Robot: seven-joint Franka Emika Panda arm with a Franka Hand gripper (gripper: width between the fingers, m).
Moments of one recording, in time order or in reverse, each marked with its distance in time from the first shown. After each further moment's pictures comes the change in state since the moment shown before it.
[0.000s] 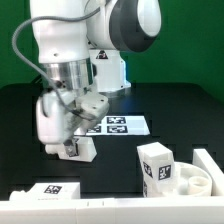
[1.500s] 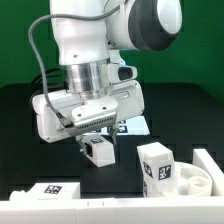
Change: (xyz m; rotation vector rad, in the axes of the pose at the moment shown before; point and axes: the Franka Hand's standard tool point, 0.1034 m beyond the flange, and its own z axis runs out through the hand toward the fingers) arm -0.037 0.006 0.005 -0.012 -0.026 0.682
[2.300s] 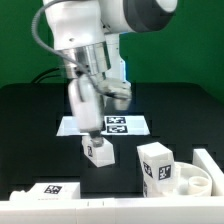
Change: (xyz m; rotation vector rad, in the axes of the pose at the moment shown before) arm -0.017 0.003 -0.028 -0.046 -0.024 -1.130
